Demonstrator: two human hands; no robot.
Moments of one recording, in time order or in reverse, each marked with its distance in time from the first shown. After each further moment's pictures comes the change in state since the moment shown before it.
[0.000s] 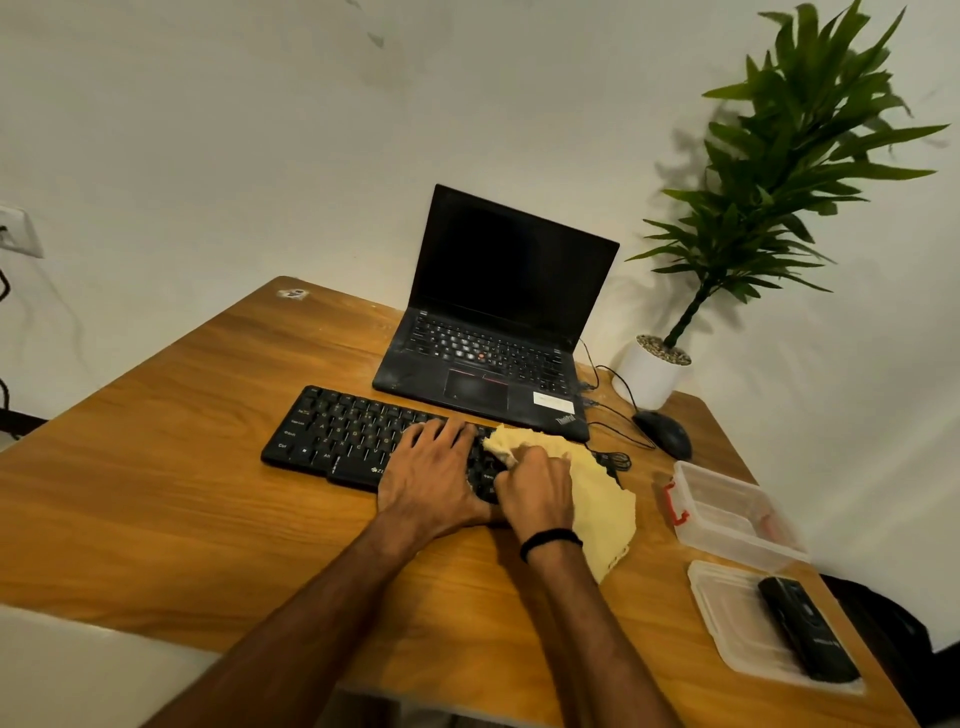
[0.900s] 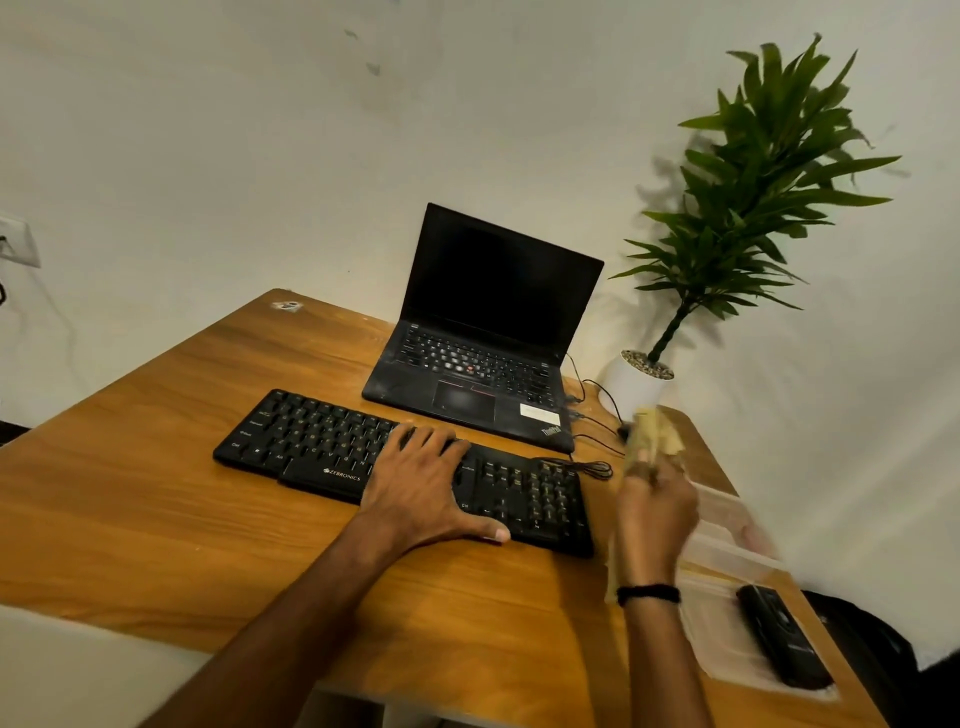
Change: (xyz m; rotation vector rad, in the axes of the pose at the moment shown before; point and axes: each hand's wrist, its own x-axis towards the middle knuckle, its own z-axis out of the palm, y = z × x) left_hand -0.010 0.000 -0.017 0.033 -0.003 0.058; right_hand -0.014 0.071 -0.068 0.674 0.541 0.244
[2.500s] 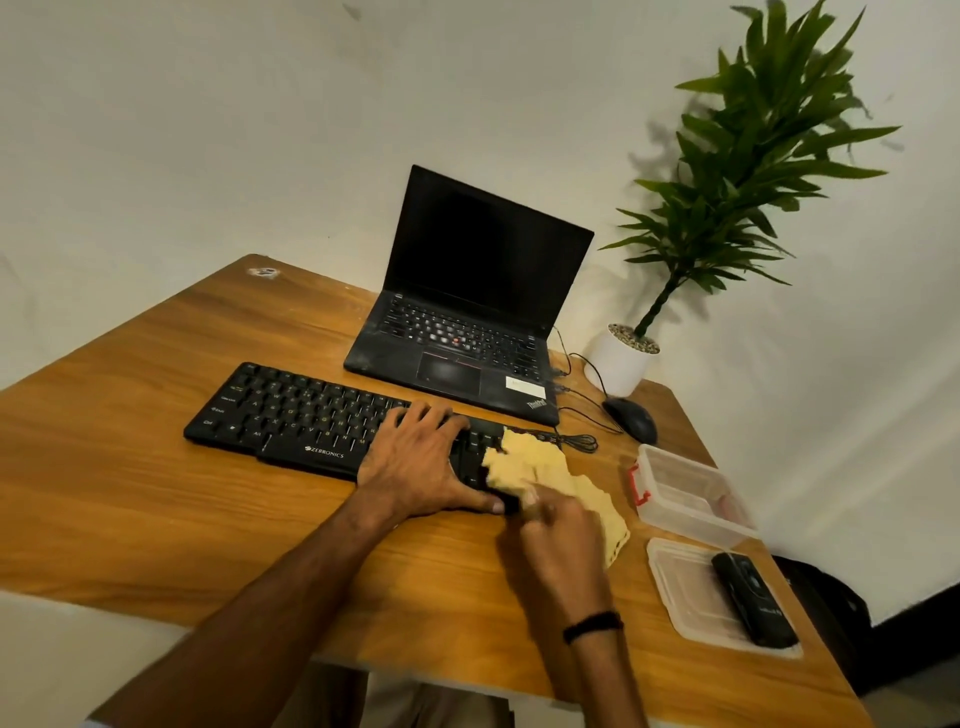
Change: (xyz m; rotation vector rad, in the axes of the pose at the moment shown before) left_hand 0.012 0.012 0.012 -0.071 -0.022 -0.013; right_hand -0.058 0.023 0.005 -0.249 -0.536 0.056
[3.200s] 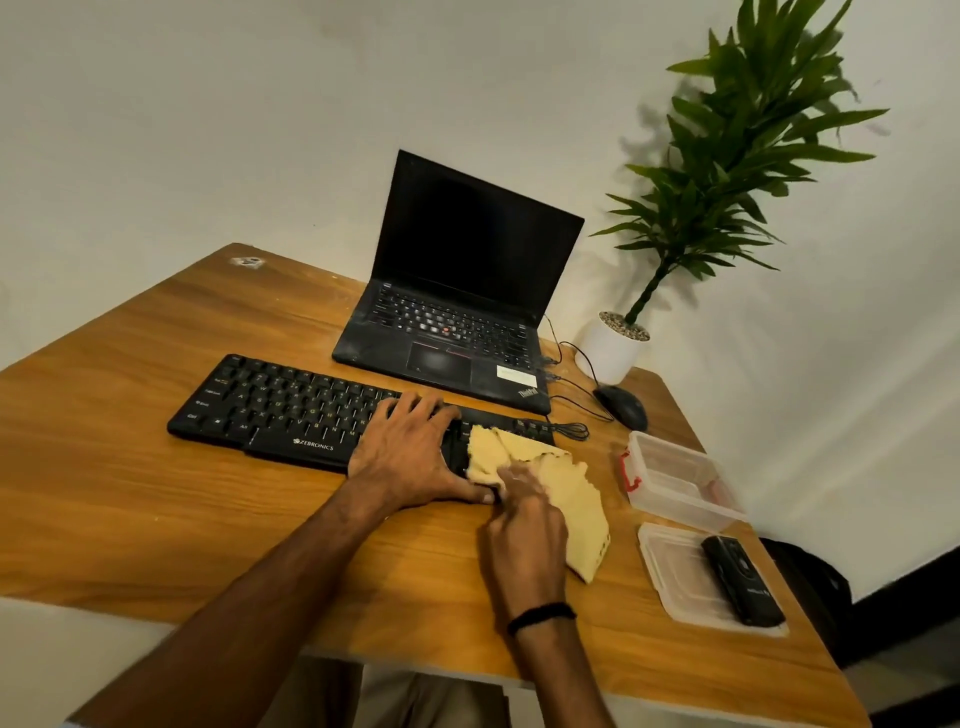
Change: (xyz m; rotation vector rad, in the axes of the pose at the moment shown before) left_hand 0.001 -0.001 0.001 -0.028 -0.010 0.013; right_hand 0.000 0.014 0.040 -0.299 0.175 -0.212
